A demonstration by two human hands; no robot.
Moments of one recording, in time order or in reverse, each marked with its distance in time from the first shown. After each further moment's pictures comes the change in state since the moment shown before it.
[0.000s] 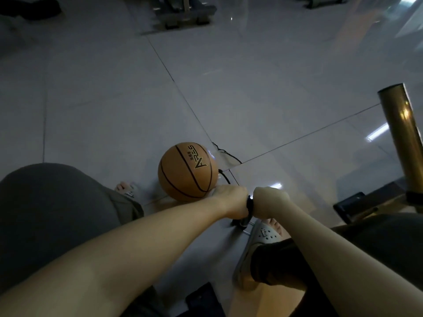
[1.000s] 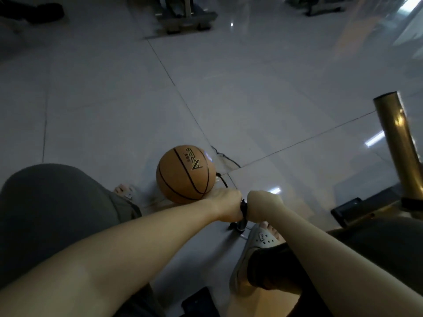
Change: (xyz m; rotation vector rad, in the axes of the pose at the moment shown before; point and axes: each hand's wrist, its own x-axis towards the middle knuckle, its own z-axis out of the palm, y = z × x) left_hand -0.013 -0.003 -0.013 -0.018 -0.010 0.000; right_hand -0.001 -0.004 0.000 0.015 0.077 -0.021
